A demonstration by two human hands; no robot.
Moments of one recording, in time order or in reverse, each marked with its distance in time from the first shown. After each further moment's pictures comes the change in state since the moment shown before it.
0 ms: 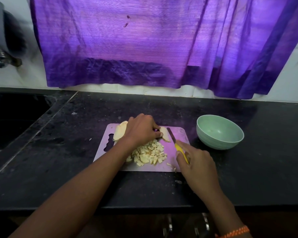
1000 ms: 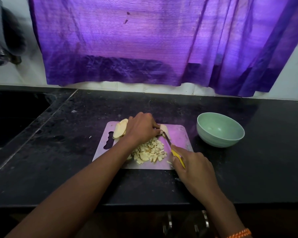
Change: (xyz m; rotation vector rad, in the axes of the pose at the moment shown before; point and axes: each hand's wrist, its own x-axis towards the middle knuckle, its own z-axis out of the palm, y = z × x) left_hand -0.001 0.002 0.005 -0.036 0.014 -0.060; right_hand -0.007 -0.002 -0.001 -0.148 -0.117 -0.124
